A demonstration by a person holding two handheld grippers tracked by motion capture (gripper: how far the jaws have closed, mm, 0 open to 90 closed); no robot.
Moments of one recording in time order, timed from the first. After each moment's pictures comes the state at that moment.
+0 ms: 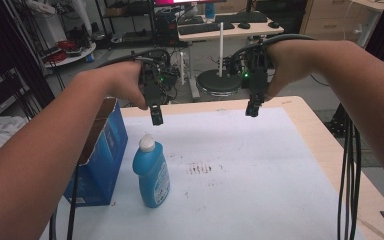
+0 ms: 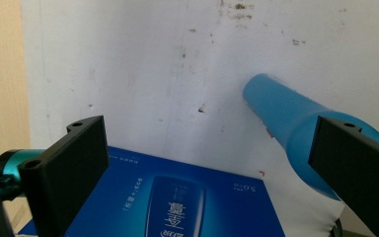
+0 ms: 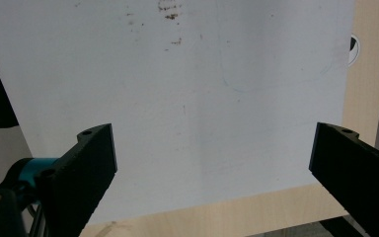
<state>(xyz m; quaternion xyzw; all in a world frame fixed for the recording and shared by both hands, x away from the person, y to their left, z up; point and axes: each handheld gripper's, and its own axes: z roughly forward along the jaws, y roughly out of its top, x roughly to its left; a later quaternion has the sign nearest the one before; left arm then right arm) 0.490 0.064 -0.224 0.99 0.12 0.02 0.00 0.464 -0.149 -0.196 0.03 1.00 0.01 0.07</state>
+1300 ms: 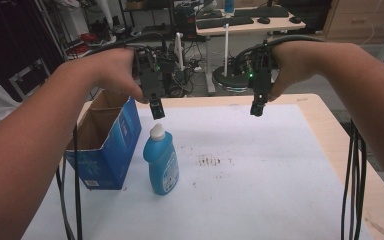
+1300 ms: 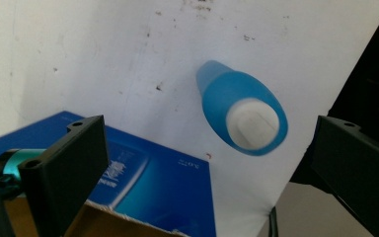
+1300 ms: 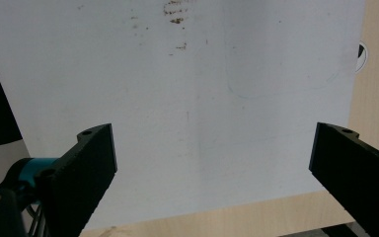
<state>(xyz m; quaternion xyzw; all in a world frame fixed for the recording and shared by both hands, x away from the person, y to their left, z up) 0.428 0.084 -0.185 0.98 0.20 0.02 0.03 0.458 -0.139 -0.205 0.03 1.00 0.01 0.07</state>
